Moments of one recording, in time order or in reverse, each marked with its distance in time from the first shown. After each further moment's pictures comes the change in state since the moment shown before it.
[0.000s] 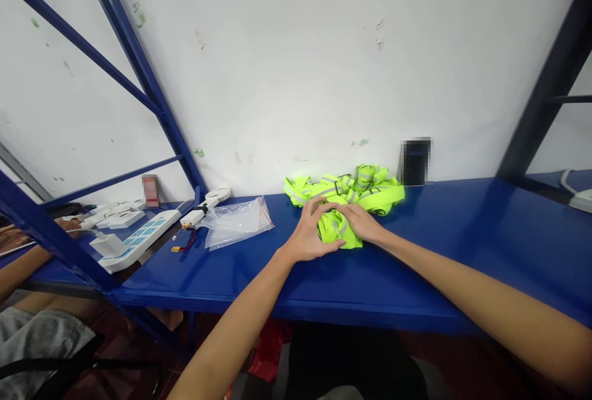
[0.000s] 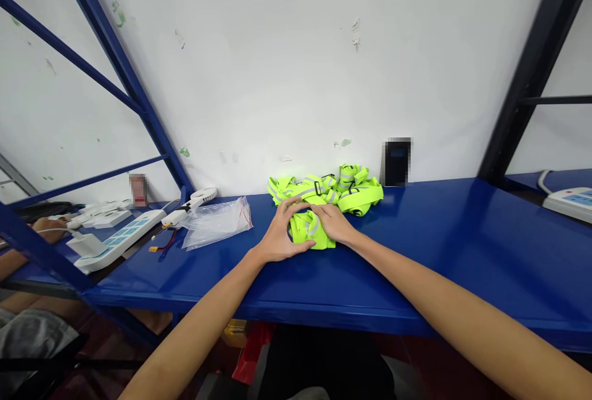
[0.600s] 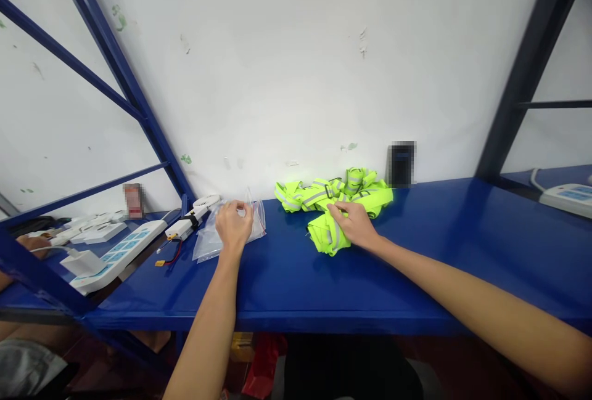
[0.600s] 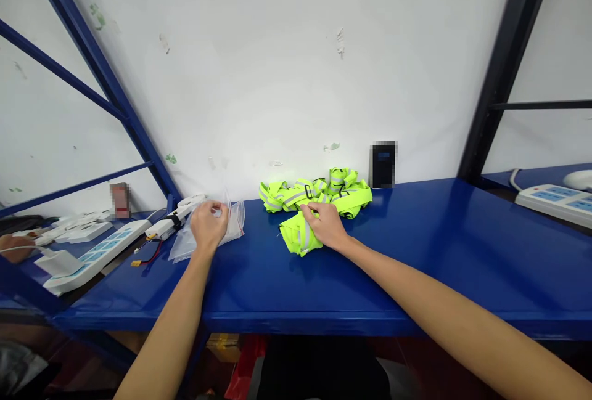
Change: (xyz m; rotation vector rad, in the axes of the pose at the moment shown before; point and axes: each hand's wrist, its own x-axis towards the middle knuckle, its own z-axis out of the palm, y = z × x) left_hand -0.028 -0.076 -0.094 0.874 0.508 -0.591; right_hand -0.008 -0.026 -0.001 -0.157 0.259 -0.180
